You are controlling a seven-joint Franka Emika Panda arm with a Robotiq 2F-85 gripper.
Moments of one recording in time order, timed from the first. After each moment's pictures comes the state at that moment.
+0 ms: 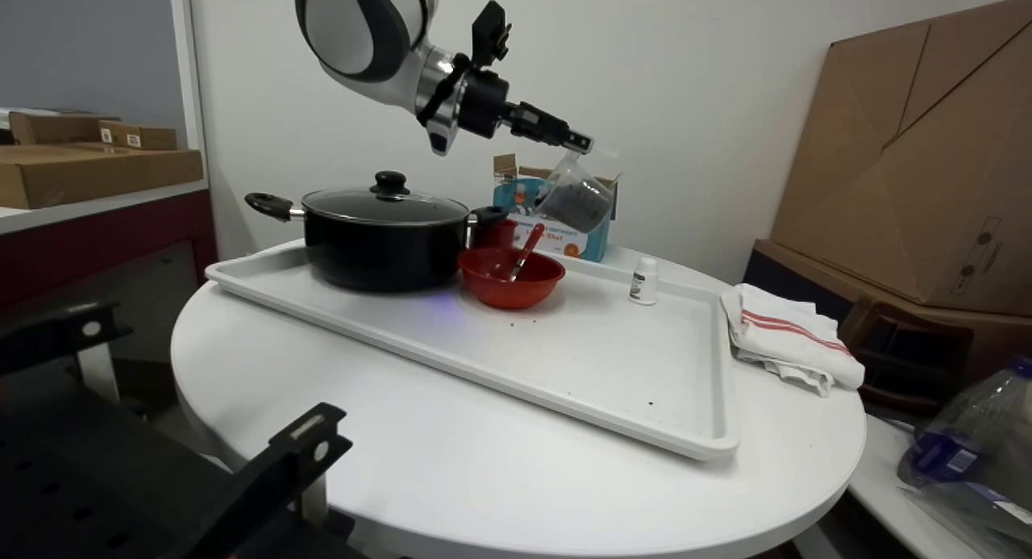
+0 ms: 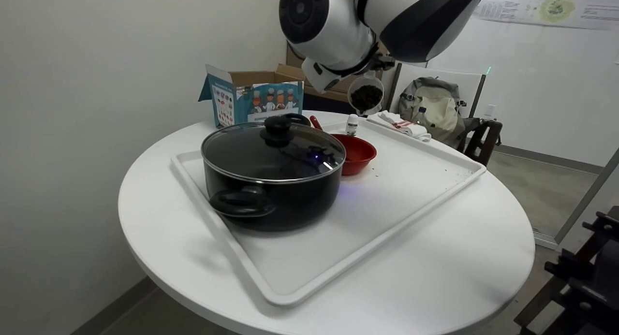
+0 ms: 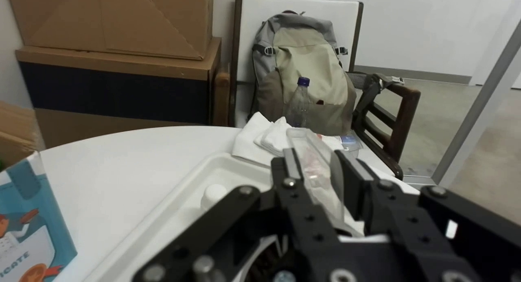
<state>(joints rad) 0.14 0.60 0.07 -1.95 -1.65 1.84 -0.69</state>
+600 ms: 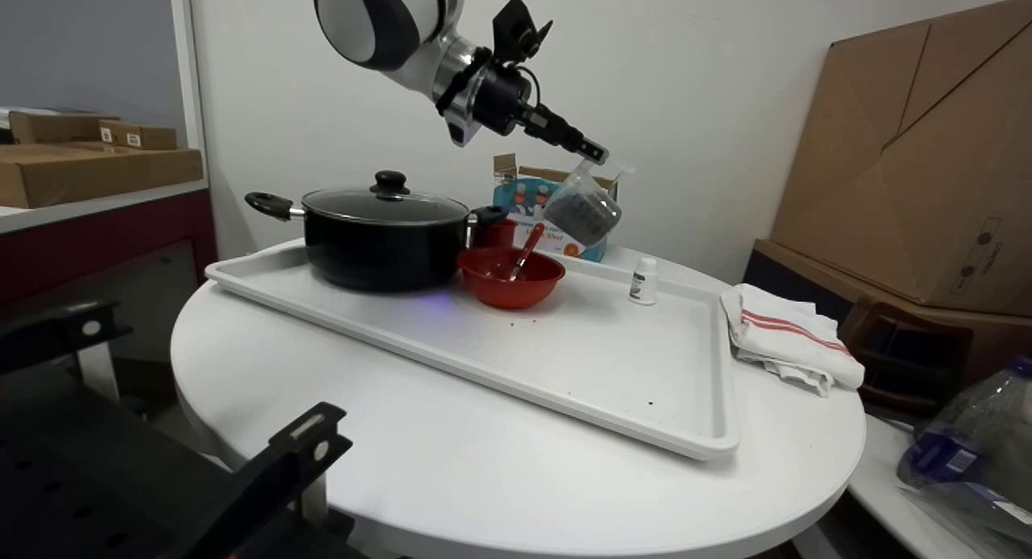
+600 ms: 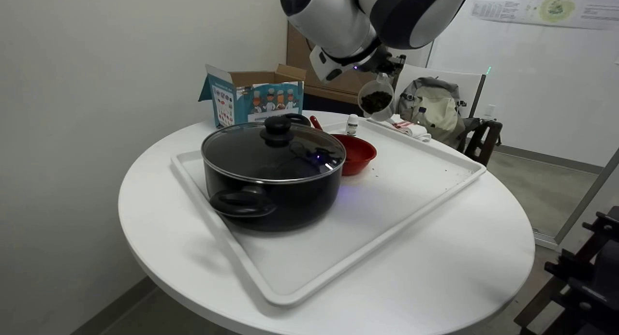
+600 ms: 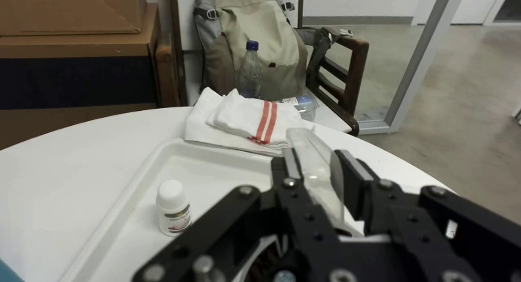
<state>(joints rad) 0.08 0.59 0.09 -1.90 -1.45 1.84 -0.72</state>
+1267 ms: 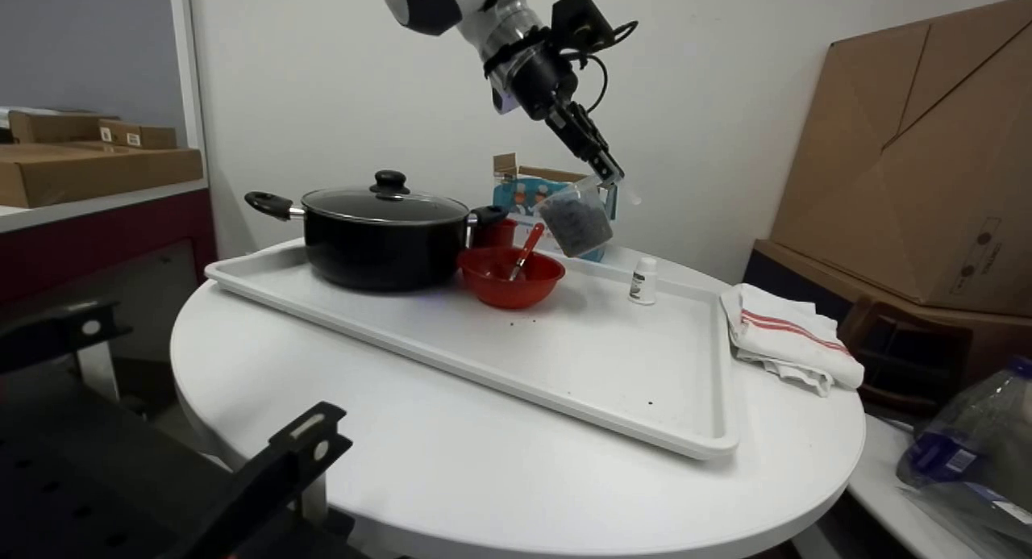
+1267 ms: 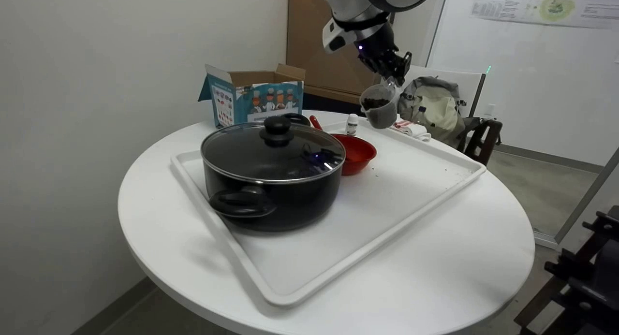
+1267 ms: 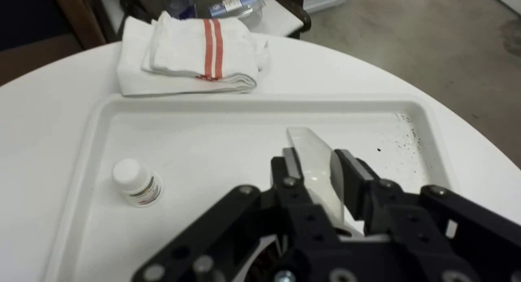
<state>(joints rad) -0.04 0.57 0.09 -1.80 -1.05 1.99 -0.89</state>
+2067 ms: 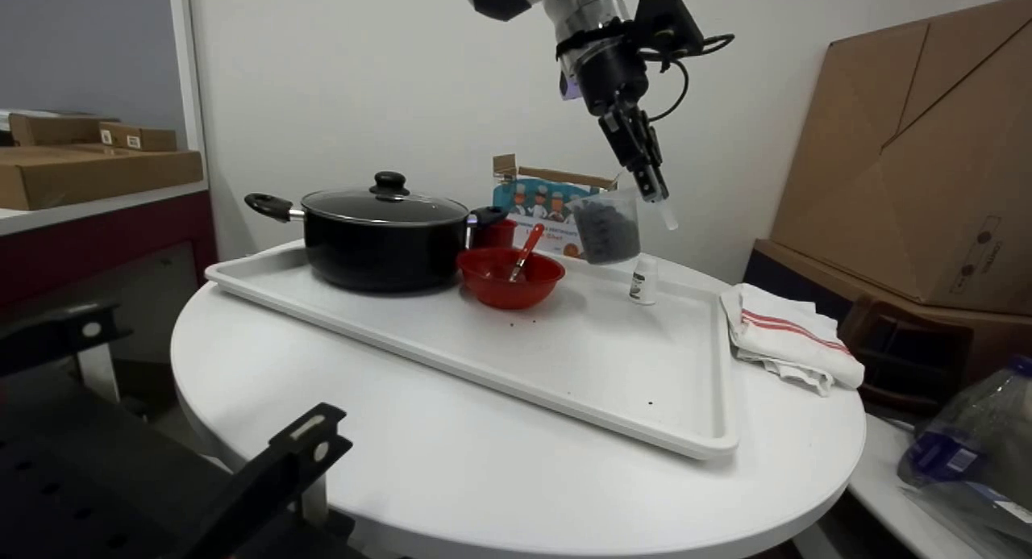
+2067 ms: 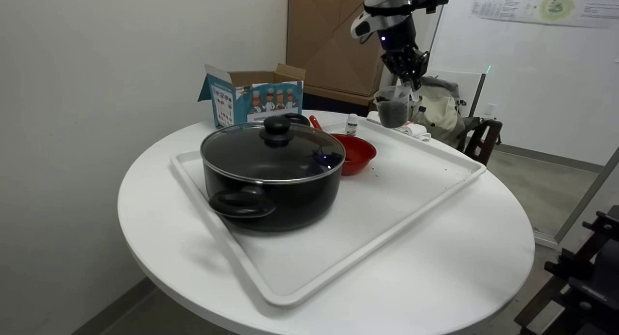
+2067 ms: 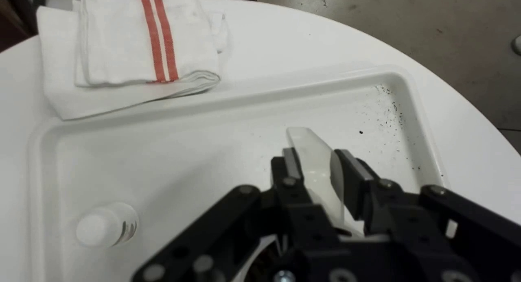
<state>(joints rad) -0.16 0.57 0.03 -1.74 -0.76 2.07 -1.08</state>
